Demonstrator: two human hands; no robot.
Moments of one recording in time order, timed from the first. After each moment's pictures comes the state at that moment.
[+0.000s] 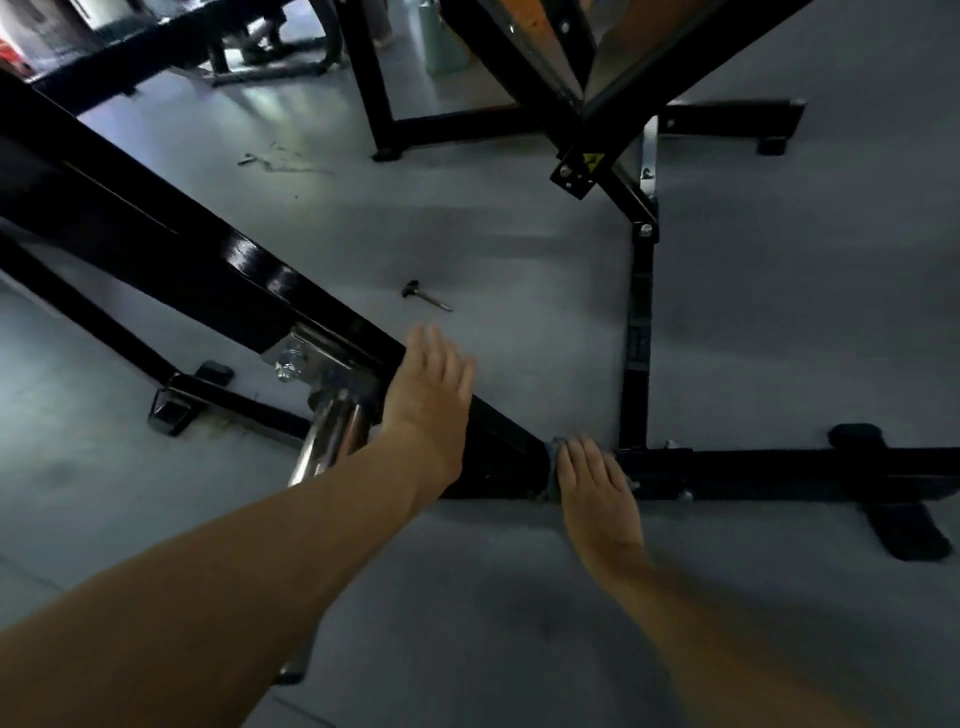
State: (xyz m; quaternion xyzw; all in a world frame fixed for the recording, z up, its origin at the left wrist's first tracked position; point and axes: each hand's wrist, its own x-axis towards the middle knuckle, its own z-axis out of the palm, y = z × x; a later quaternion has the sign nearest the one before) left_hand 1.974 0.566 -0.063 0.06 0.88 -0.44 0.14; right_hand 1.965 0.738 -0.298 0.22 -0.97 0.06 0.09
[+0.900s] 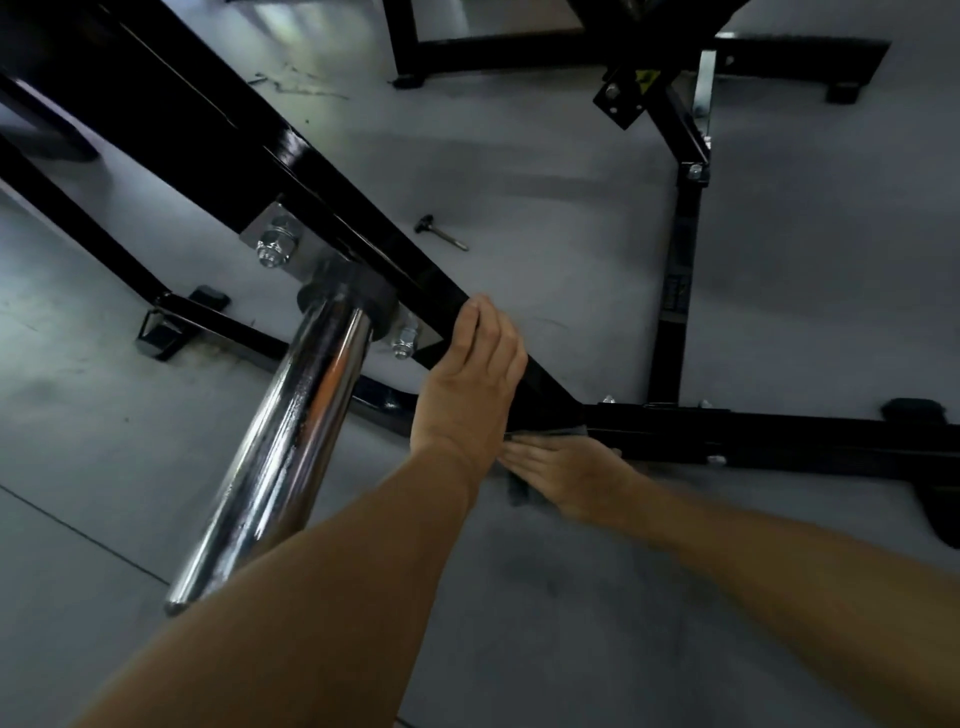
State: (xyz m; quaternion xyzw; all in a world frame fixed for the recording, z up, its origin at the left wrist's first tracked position) left_hand 2.004 0.574 -0.158 0.05 0.90 -0.43 -0.06; right_hand 1.935 0.724 -0.330 0.65 -0.71 -0.24 0.11
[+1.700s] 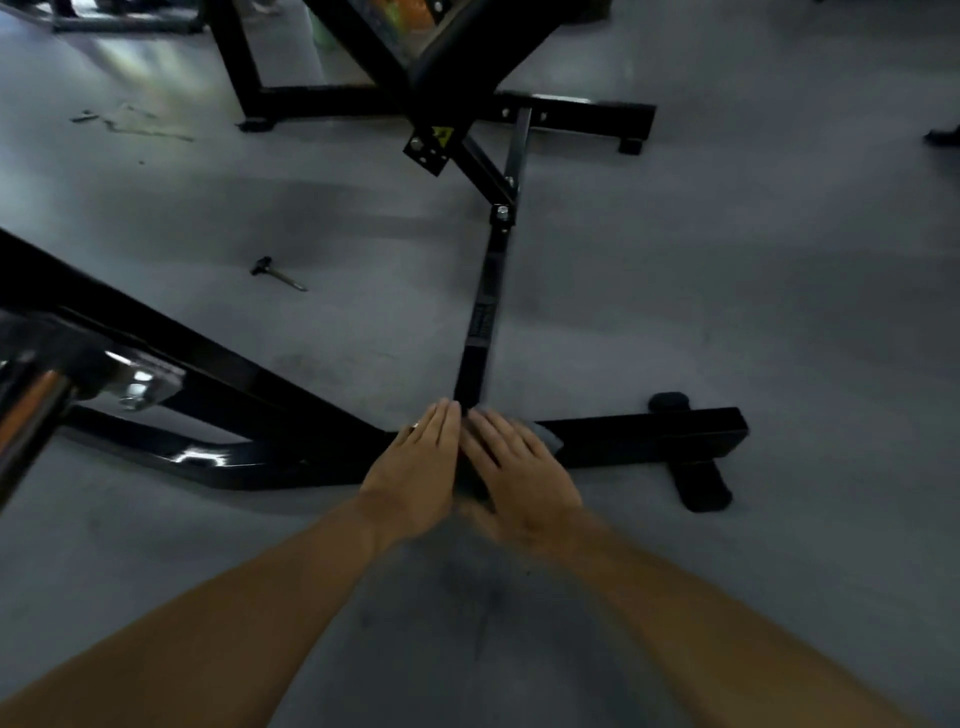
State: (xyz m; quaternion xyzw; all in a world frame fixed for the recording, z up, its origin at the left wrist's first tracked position) left_hand 1.975 0.710 -0.203 0.10 0.98 -0.01 0.18; right_hand 1.949 0.879 -0.287 0.34 -0.94 0.02 0.02
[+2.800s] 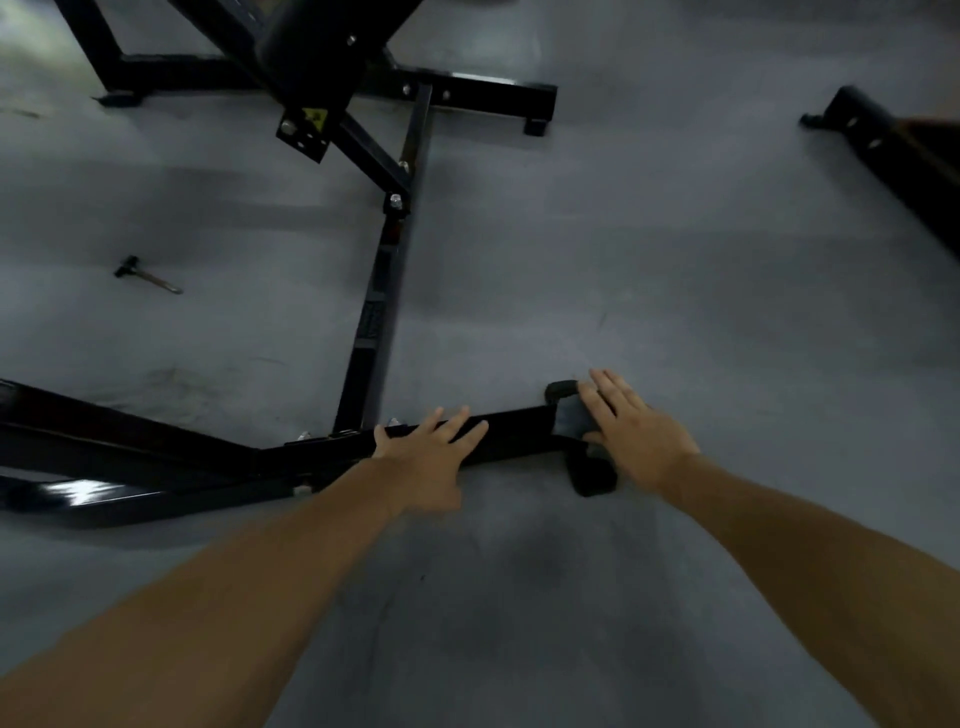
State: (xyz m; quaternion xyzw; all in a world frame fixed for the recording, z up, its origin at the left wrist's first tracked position) left_hand 1.915 0.837 -0.199 0.18 0.91 -0.02 0.36; right_hand 1.890 1.132 -0.255 0.17 -0.98 -0.06 -0.08
